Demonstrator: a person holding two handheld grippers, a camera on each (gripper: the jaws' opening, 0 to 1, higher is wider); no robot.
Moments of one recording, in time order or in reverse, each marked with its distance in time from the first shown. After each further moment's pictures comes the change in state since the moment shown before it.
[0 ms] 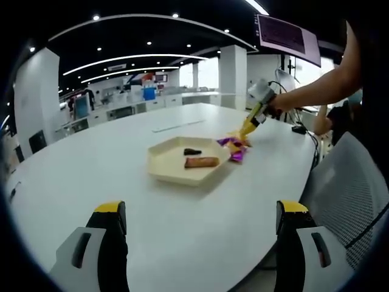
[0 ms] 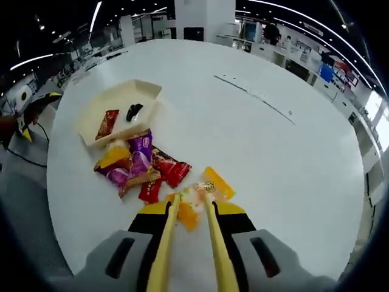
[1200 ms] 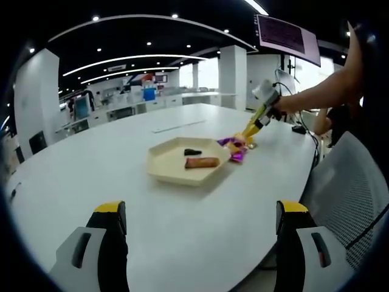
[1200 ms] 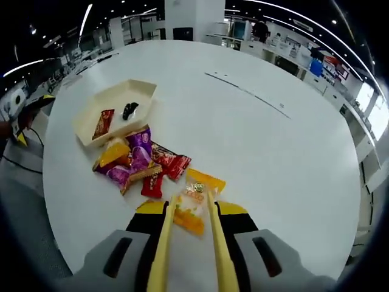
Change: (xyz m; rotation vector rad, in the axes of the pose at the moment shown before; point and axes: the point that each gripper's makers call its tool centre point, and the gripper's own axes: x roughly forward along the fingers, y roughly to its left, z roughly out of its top) left arm 0.000 0.001 0.001 0.003 -0.004 0.002; right arm -0.008 0.002 -0.007 0.083 -0.026 -0.059
